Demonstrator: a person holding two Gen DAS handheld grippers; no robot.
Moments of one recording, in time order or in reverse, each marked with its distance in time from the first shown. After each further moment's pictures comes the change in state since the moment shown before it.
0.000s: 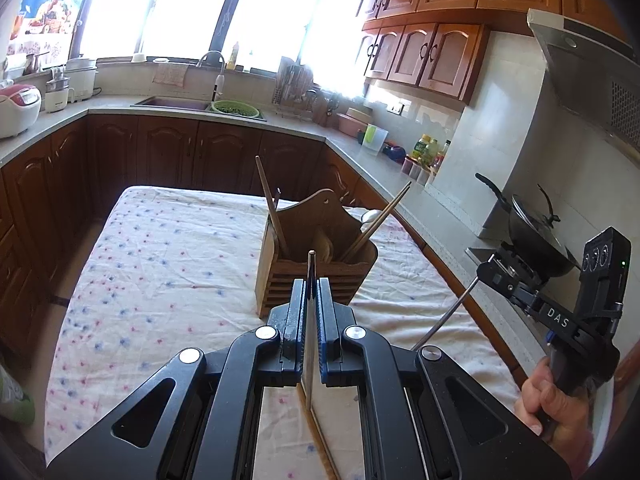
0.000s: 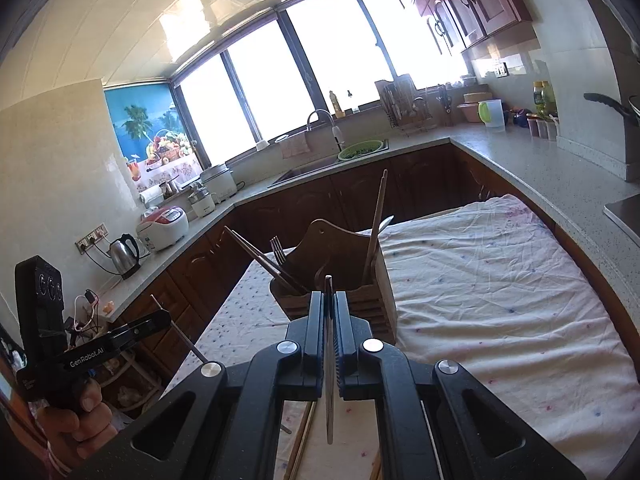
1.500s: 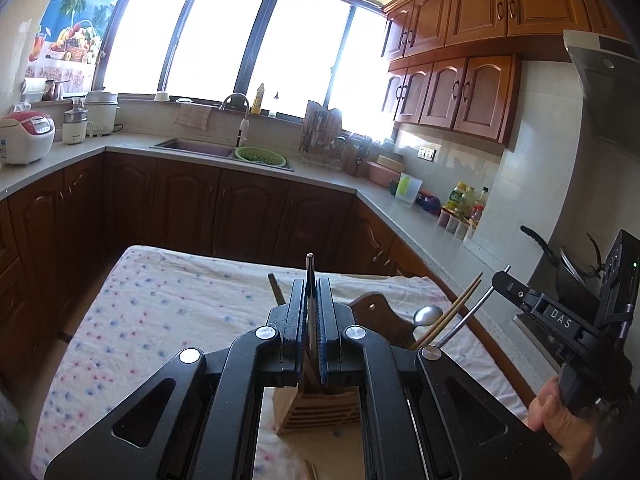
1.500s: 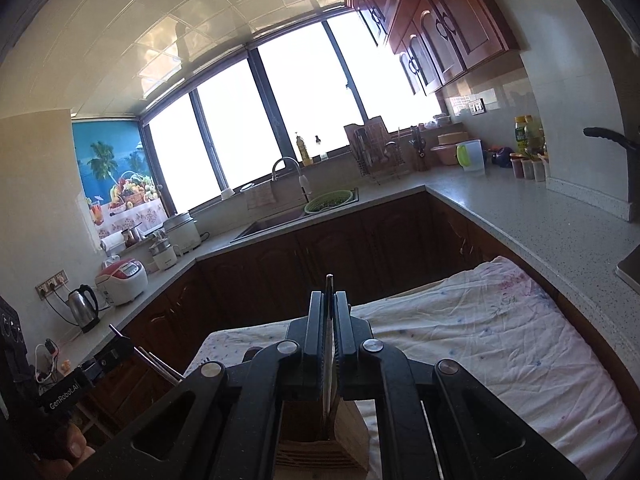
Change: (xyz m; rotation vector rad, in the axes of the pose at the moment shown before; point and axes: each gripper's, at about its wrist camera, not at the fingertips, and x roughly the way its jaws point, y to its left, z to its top) left arm 0.096 0.016 0.058 -0.017 -0.172 0.113; right arm 0.094 -0.032 0.076 0.022 -0.159 -0.111
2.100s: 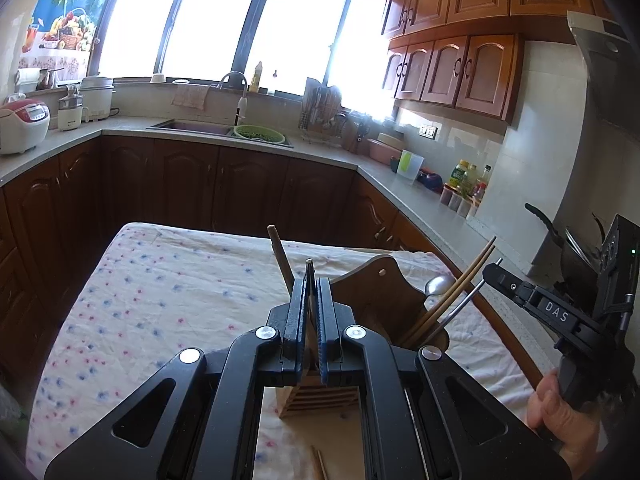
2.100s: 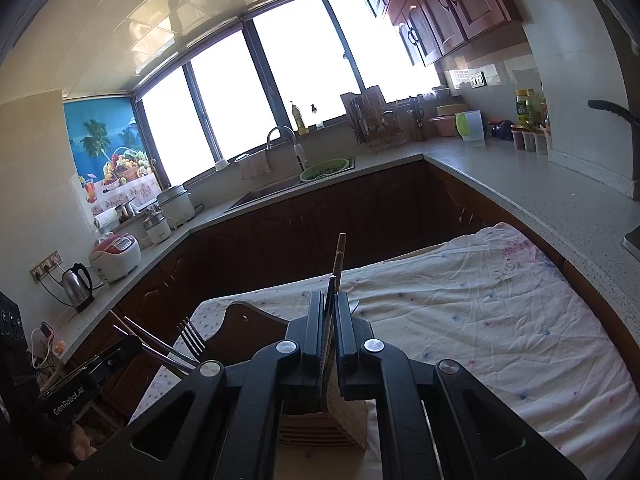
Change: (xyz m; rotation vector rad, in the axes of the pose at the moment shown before) left arm 0.015 -0.001 -0.017 0.012 0.068 0.000; right arm 0.021 -0.002 -0.023 0.000 0.096 -0.015
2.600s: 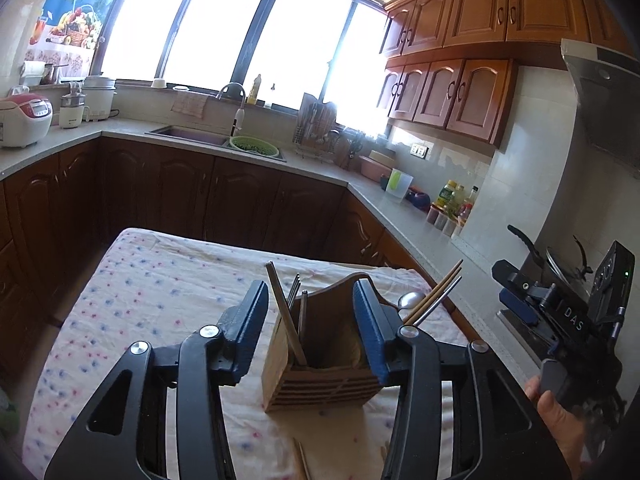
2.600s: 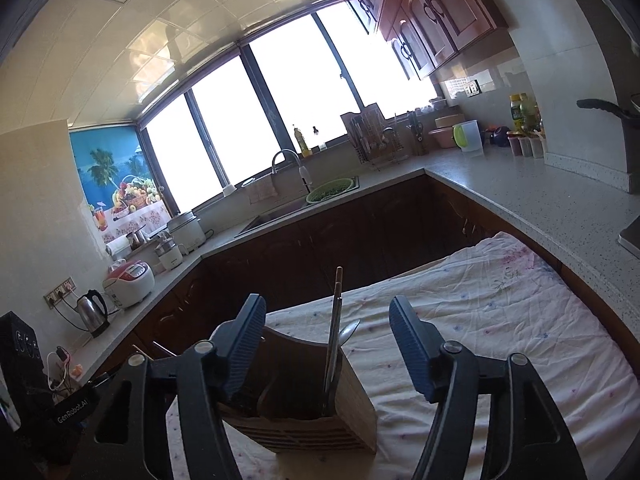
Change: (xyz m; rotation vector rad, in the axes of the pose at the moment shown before) left arm -0.043 -0.001 0.008 -0.046 -0.055 -0.043; right arm -0.035 -0.007 0.010 0.063 -0.087 0.045
